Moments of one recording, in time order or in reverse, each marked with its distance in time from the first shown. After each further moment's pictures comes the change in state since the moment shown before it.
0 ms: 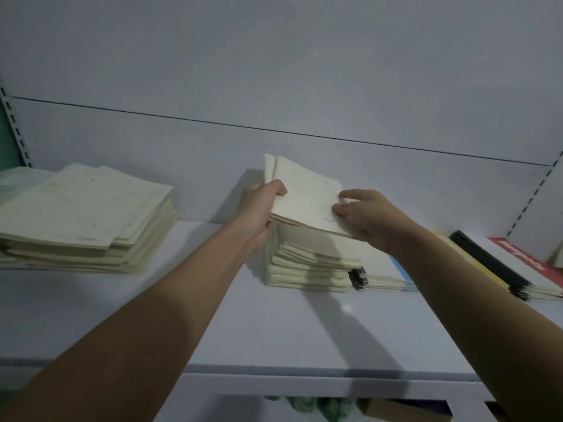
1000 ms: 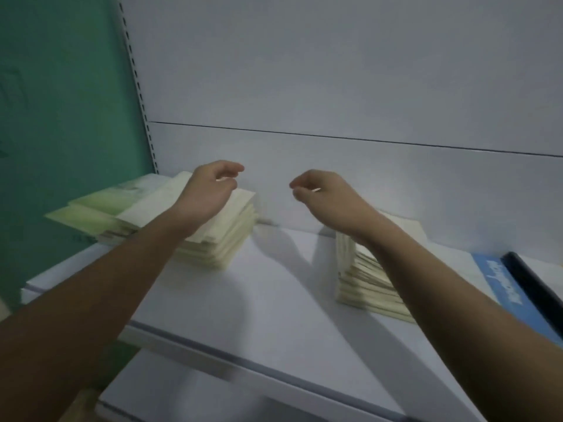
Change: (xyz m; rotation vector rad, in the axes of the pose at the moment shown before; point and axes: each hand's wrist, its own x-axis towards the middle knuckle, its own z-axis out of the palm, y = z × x) left_hand -0.016 0.060 -0.156 0.812 0.343 0.374; right_hand -0.005 -0.063 0.127 -0.326 -0.360 -0.580
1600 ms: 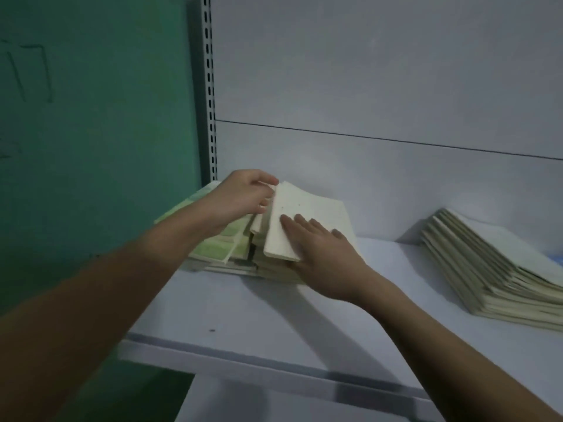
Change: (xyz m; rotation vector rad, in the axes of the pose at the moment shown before) left_hand 0.079 -0.133 -0.153 -0.191 -0.399 -0.056; right_hand 0.040 -0.114 0.228 -0.676 -0.196 -0.031
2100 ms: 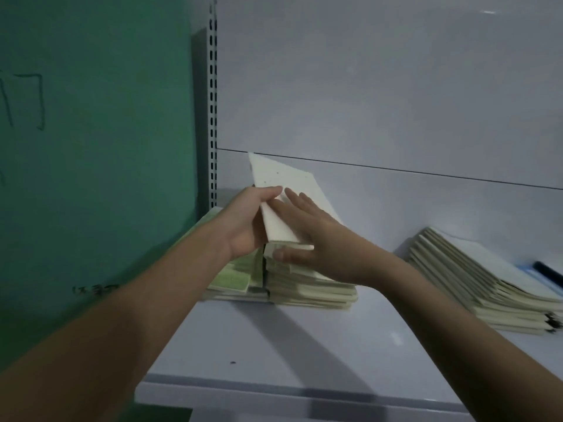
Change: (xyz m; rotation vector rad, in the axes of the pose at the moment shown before) left_hand -0.012 0.024 -0.020 -0.807 -0.203 -0.236; right_hand 0.023 -0.031 -0.055 0.189 0.057 -0.100
